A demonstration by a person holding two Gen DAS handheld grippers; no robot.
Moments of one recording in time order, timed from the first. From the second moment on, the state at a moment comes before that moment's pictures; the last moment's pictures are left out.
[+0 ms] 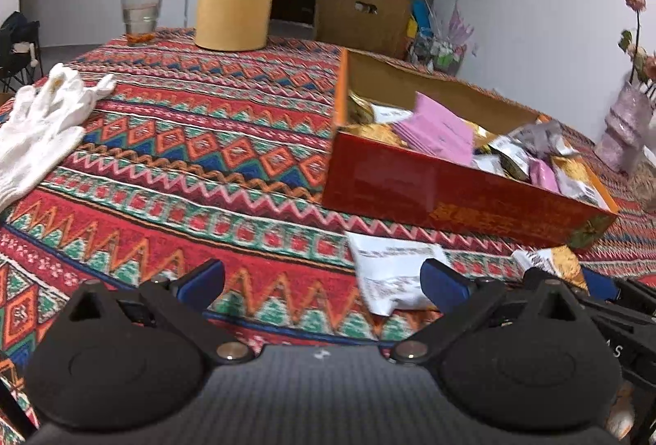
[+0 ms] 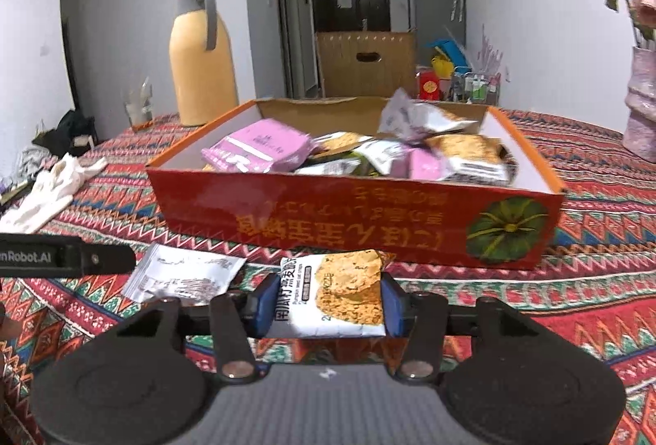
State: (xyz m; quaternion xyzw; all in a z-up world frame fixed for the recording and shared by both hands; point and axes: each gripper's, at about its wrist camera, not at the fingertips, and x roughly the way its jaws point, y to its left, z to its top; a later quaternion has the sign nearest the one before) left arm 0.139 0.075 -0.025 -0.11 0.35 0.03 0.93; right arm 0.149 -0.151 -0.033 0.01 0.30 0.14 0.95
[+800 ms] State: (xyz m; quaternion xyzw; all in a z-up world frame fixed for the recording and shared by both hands) left arm 0.187 0.007 -0.043 -0.05 0.43 0.07 0.90; right arm 0.151 -0.230 -0.043 0.08 0.27 0.07 0.96
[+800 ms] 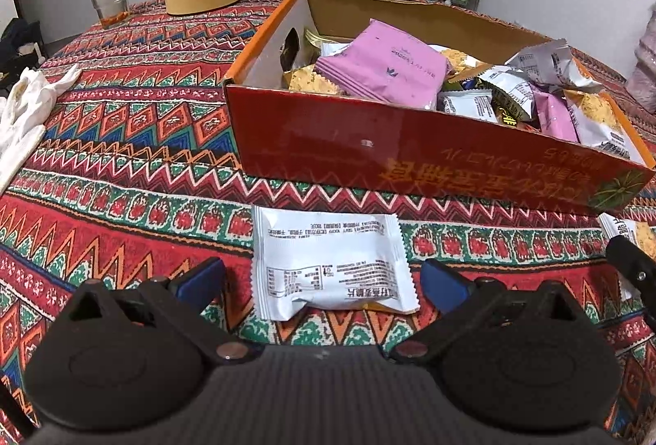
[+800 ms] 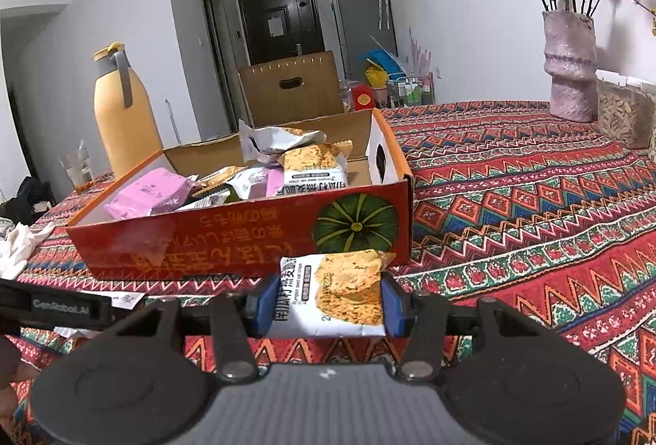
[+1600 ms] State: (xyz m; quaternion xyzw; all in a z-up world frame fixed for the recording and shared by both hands) left arm 0.155 -0.005 -0.024 -0.02 0.38 0.05 0.92; right arm 0.142 -0.223 -0.040 0.06 0.26 0.07 0.96
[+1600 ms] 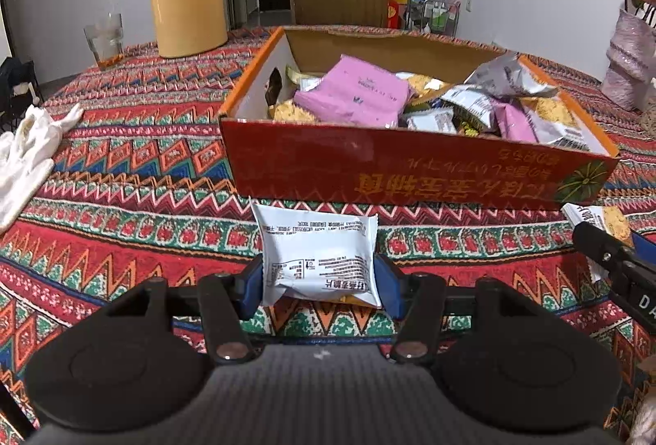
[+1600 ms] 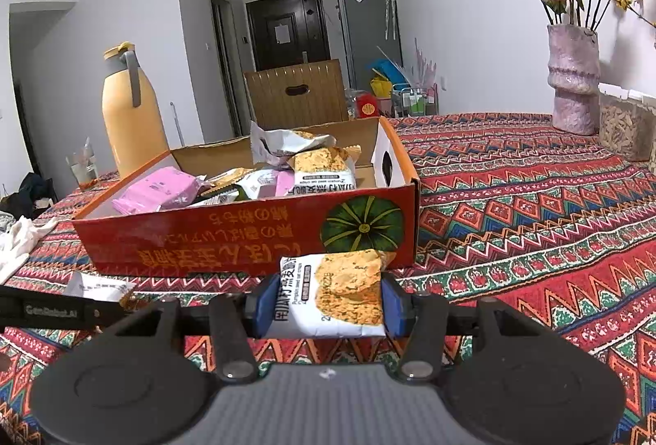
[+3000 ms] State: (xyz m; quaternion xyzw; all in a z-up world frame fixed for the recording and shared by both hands) left arm 0.231 -0.011 0.068 -0.03 0.24 0.04 0.97; right arm 0.234 -0.194 0.045 0.05 0.15 0.08 0.98
